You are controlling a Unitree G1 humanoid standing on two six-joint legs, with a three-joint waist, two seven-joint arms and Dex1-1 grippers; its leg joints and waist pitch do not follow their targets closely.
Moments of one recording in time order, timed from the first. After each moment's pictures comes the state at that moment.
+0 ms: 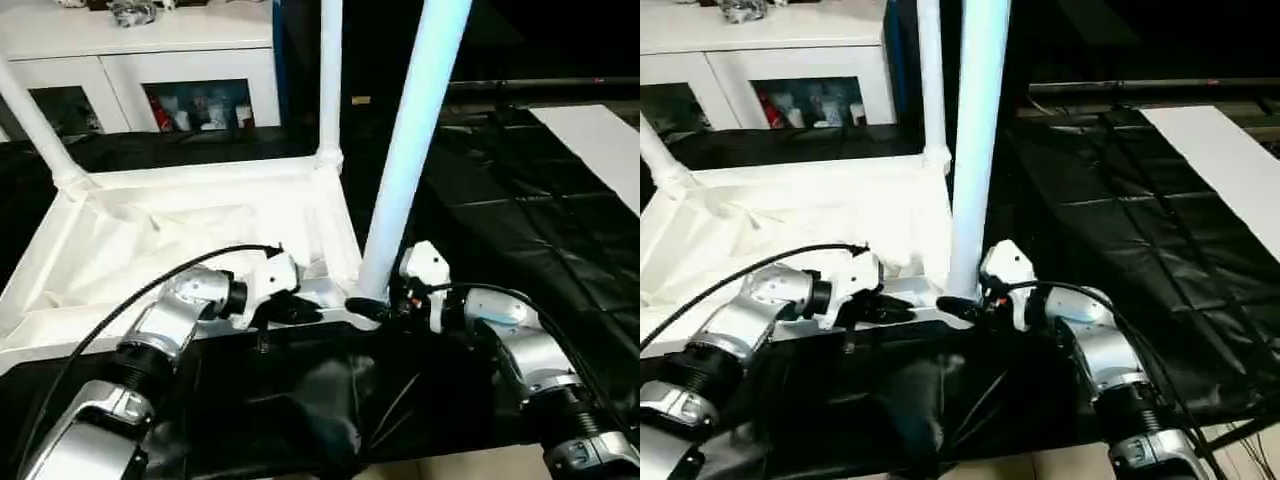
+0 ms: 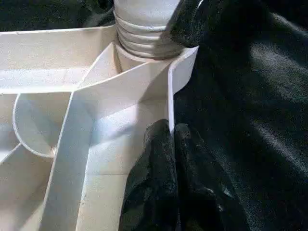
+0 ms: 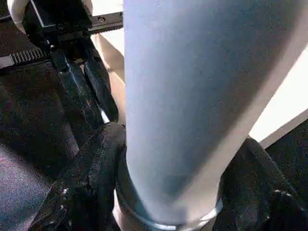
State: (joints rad) left arm -0.56 0.38 -0.30 0.63 0.03 -0.04 -1.22; right arm -0.39 -0.33 0.18 0.41 0.12 0.02 0.99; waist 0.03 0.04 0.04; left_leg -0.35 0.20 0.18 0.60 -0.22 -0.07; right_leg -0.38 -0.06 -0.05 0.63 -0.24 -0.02
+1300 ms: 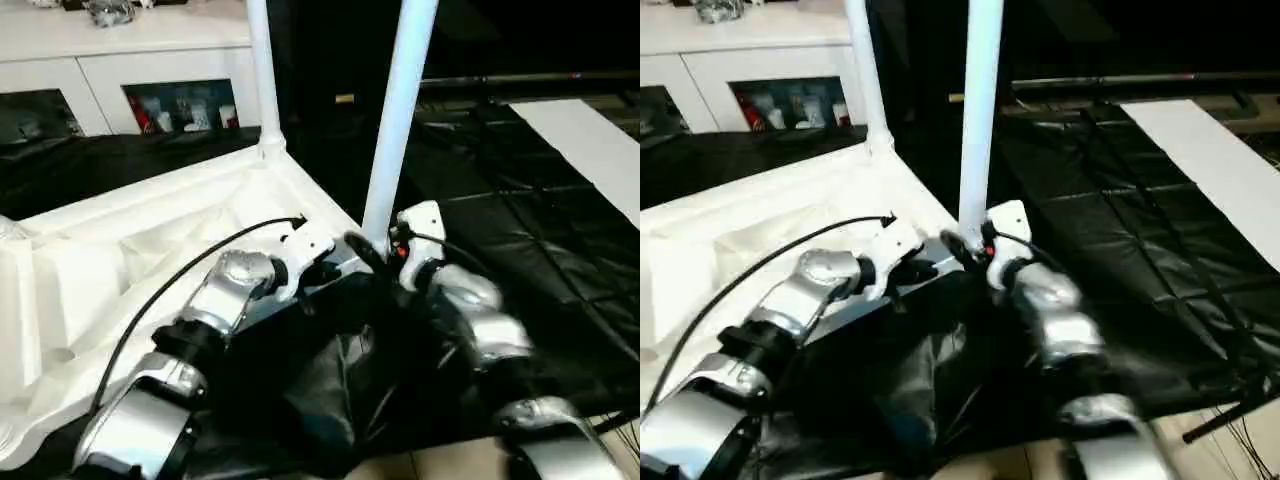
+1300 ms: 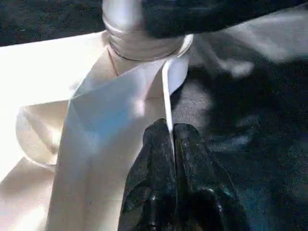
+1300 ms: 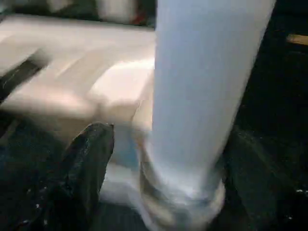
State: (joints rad) left arm -0.67 0.22 -0.29 0.73 0.10 0.12 -0.87; right arm -0.49 -0.24 0.09 0.56 0.15 0.00 0.69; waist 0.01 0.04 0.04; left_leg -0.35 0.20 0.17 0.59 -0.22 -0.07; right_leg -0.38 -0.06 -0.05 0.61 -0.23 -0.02
